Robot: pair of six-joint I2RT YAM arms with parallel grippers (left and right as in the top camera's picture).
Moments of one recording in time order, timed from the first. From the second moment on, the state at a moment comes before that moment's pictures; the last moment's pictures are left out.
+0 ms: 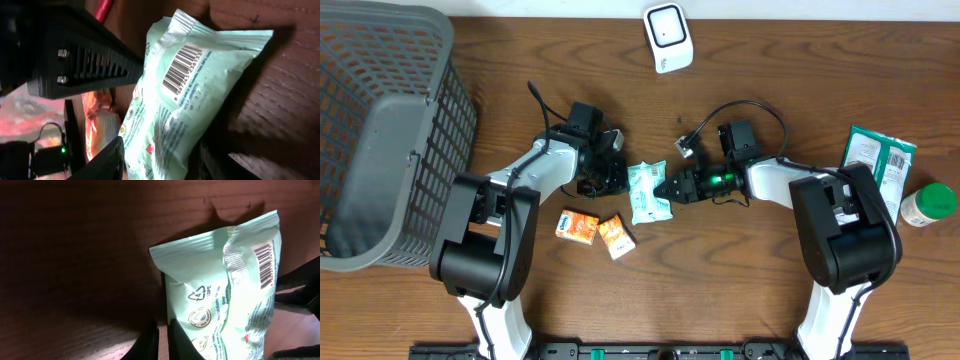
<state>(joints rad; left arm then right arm) -0.29 1.96 1.13 -0.53 0.50 -0.30 0.30 2.04 0.99 -0.11 -0.96 0.18</state>
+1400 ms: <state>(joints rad) -0.21 2.00 1.30 -0.75 0.69 -0.20 0.32 1.92 0.96 -0.22 -0.74 0.28</state>
